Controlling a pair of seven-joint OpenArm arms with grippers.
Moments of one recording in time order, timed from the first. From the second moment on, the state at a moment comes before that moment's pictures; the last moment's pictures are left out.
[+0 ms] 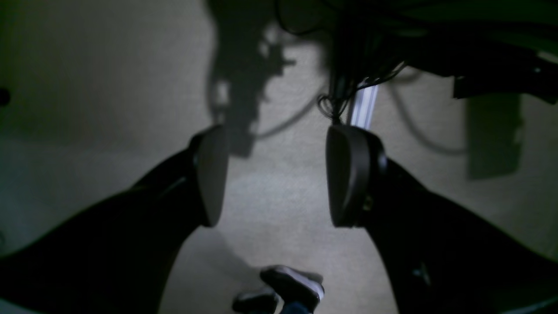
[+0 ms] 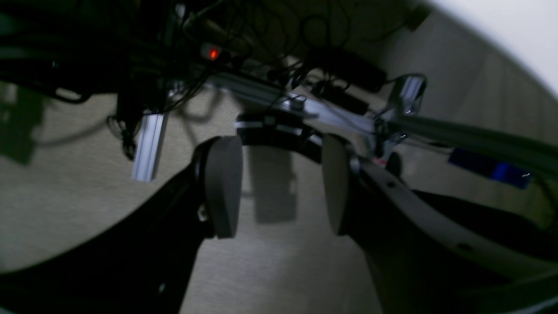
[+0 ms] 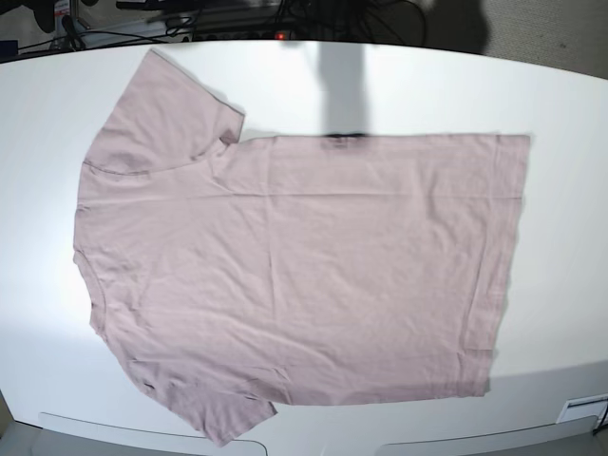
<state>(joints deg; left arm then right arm) 65.8 -11.1 0.1 98.1 -12.5 5.6 17.4 -75.5 28.9 9.2 112.6 5.9 2.4 -18.1</state>
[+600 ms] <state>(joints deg) 64.0 -12.9 0.1 115.1 2.6 11.0 15.8 -72.6 31.9 17.7 124.7 11.1 5.0 -18.7</state>
